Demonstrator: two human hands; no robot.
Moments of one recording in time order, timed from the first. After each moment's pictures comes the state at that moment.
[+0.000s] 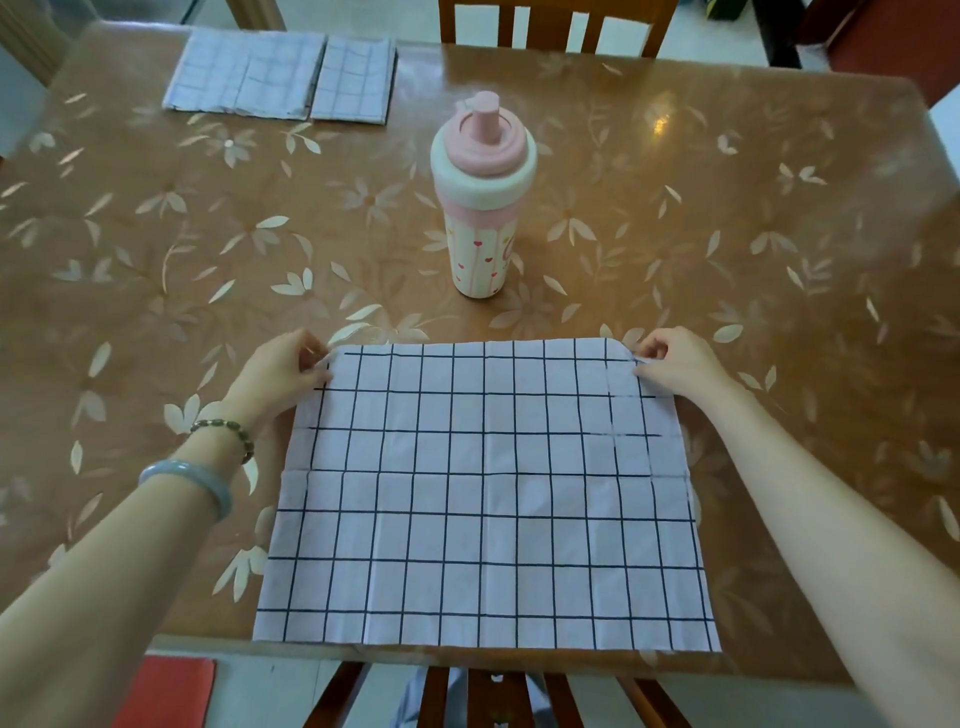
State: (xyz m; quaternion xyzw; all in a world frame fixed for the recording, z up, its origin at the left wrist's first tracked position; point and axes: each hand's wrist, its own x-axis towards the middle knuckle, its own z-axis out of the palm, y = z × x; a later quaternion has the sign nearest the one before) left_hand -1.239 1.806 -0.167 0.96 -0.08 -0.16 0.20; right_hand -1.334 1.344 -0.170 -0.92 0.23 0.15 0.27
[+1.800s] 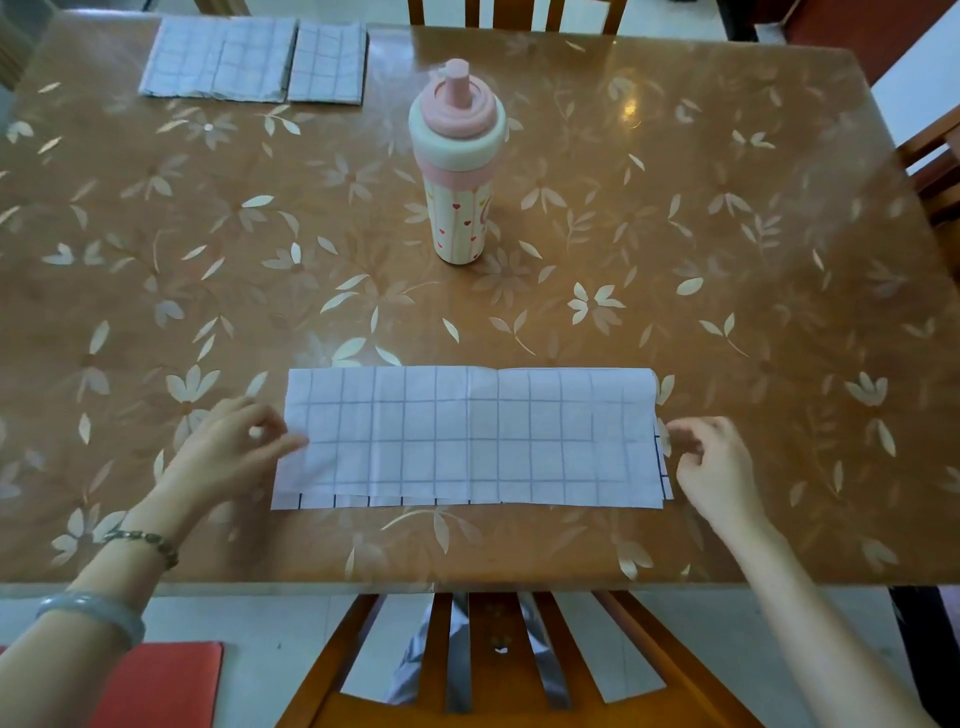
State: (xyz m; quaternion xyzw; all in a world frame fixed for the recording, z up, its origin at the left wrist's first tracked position) left_hand -1.360 1.861 -0.128 0.96 -0.09 -0.20 0.19; right_hand -1.535 1.394 -0.139 -0.91 0.32 0.04 0.26
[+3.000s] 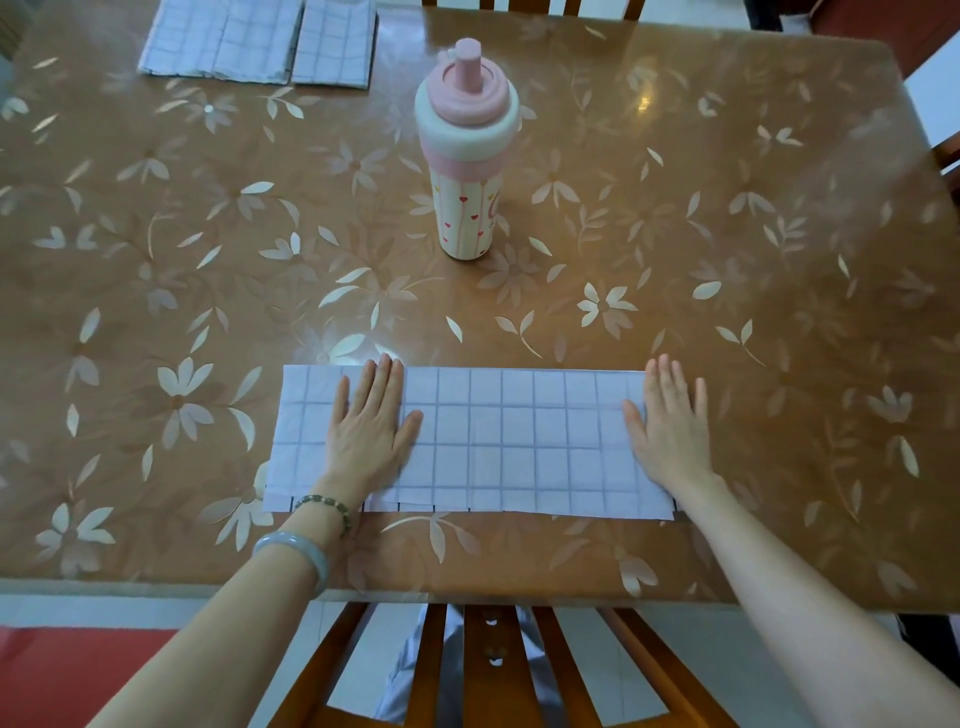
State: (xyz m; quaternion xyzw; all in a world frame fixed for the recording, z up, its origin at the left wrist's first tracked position) left_hand -1.380 1.740 -0.225 0.98 -0.18 -0.10 0.05; right_hand -1.476 1.384 -0.208 -0.98 0.18 0.11 0.01
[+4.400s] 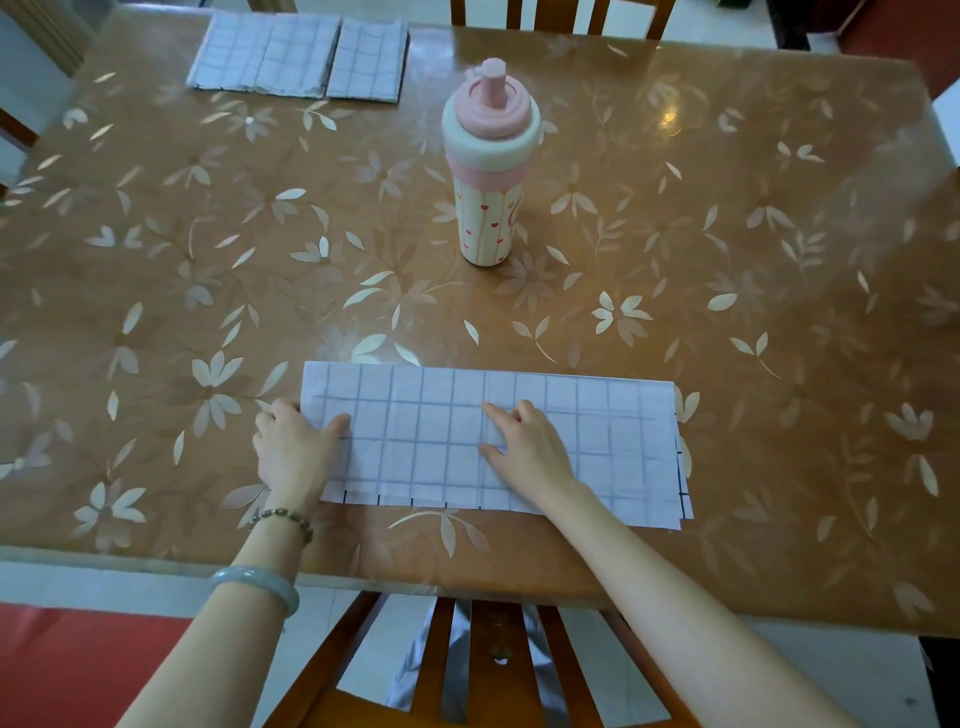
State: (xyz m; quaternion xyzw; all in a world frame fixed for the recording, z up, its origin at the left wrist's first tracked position) left_hand -1.380 1.790 -0.169 0.93 0.27 -0.12 0.23; right_hand -1.441 1.544 -0.179 -0.95 0.03 0.17 0.25
